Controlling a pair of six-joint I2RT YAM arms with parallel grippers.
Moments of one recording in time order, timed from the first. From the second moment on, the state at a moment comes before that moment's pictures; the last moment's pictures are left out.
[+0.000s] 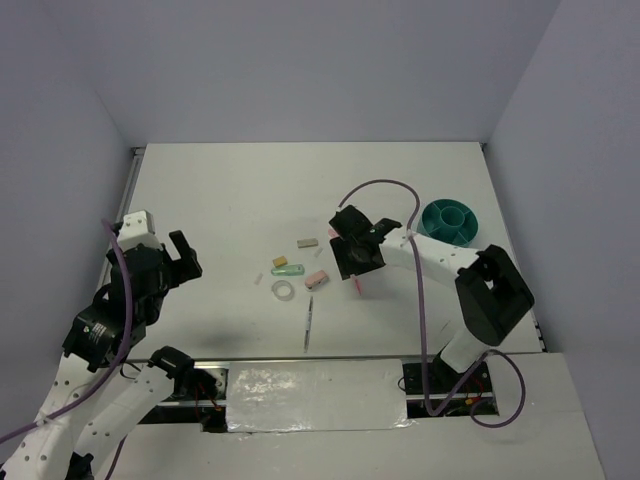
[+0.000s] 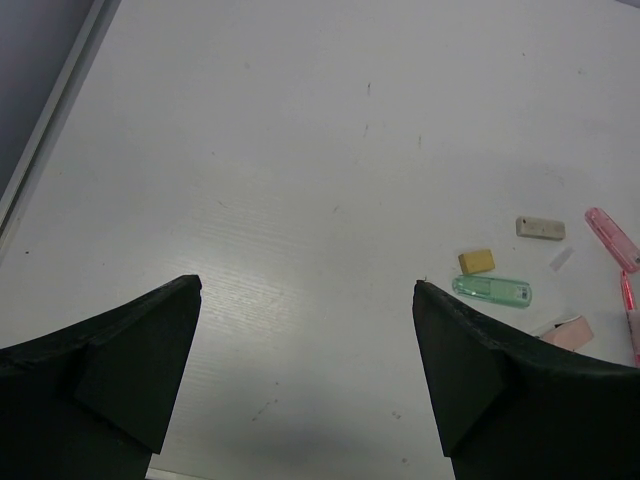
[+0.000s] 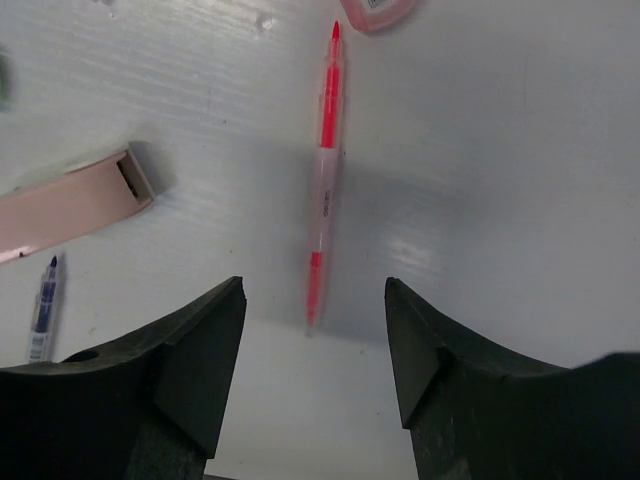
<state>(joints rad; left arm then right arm) -0.42 0.54 0.91 -0.85 -0.54 -0.46 0.70 1.59 1.05 -0.62 0.20 0.36</state>
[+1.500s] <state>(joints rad) -0.42 0.67 0.95 -0.85 -0.42 -0.44 0.64 1.11 0.92 -0.48 -0.04 0.36</state>
